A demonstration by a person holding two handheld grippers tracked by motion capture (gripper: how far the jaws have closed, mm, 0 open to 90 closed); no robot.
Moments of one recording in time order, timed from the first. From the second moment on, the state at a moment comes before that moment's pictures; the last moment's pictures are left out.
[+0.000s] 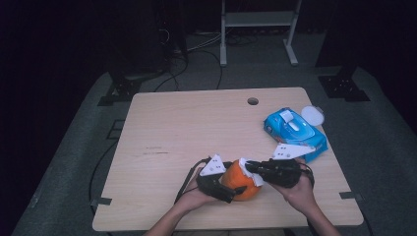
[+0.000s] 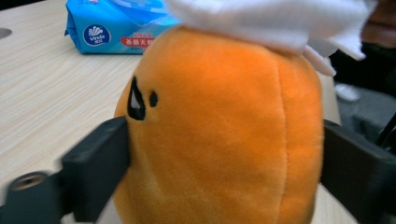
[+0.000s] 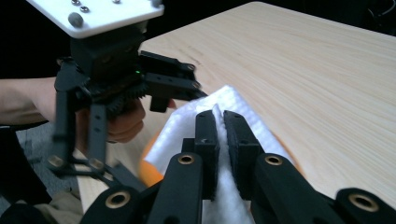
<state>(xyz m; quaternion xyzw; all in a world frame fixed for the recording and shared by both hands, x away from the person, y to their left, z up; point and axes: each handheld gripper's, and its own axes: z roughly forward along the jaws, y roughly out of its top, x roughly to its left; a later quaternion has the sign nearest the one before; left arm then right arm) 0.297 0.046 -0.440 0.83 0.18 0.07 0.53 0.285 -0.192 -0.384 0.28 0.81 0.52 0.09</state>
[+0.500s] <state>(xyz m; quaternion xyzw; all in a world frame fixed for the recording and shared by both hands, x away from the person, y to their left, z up) 0.292 0.045 -0.439 0.82 0.19 0.09 0.53 0.282 -0.191 -0.378 0.26 0.81 0.50 0.14</state>
